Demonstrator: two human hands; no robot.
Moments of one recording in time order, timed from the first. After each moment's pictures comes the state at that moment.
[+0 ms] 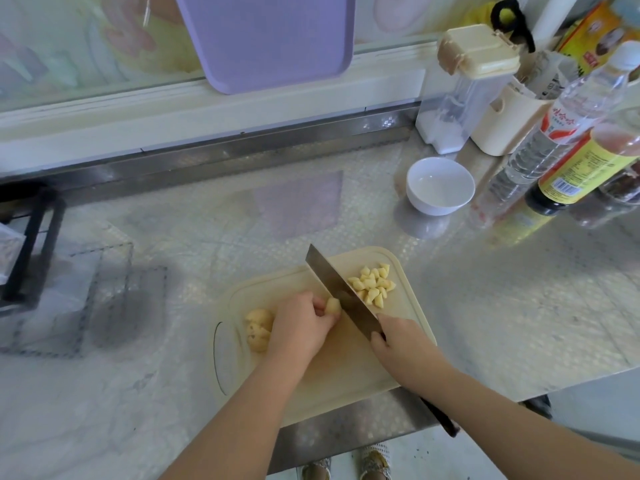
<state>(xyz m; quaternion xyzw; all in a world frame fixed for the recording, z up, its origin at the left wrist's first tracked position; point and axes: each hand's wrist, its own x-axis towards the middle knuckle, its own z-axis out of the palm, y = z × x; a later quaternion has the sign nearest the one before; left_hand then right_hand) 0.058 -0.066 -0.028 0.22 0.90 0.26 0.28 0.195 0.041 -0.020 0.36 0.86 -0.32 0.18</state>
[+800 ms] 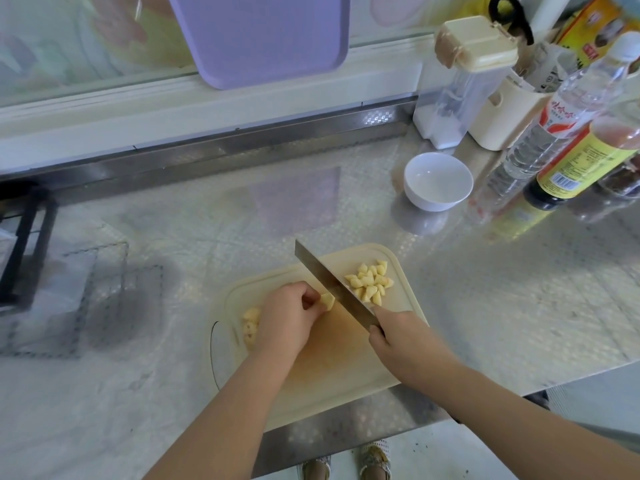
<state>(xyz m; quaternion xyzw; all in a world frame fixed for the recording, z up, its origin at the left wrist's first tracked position) 0.043 -0.071 -0.036 0.25 0.88 0.31 0.24 0.198 0.047 -0.005 0.30 0.89 -0.31 0.16</state>
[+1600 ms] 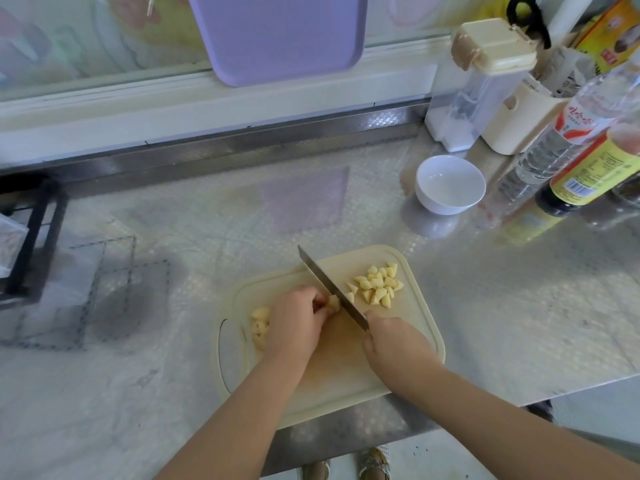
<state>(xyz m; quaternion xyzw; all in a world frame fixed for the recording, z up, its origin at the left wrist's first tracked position) 0.048 -0.077 -0.046 0.28 0.89 0.31 0.18 0.179 0.028 -0.022 0.32 0.89 -0.26 0.20</state>
